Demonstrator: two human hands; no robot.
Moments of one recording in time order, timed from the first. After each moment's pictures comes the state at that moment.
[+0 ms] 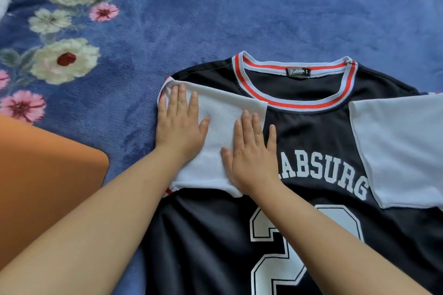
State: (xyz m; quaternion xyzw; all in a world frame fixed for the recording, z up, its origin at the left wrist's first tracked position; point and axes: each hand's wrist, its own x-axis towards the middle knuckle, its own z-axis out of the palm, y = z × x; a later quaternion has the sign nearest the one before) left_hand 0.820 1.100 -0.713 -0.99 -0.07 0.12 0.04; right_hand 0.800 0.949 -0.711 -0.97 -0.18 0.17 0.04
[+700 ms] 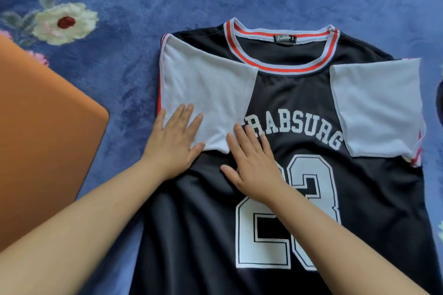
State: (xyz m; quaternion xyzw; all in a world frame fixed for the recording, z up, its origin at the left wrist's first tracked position) left_hand 0.713 1.090 -0.716 -0.99 0.08 0.10 0.00; right_hand 0.716 0.901 -0.703 -0.94 -0.26 0.19 0.06
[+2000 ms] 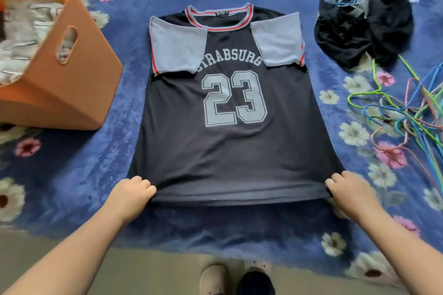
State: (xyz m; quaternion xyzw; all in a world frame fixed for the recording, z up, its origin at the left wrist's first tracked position) left_hand 0.379 1.072 -0.632 -0.95 0.26 0.13 0.09; right_hand 0.403 0.603 -0.643 -0.96 -0.21 0.16 -0.12
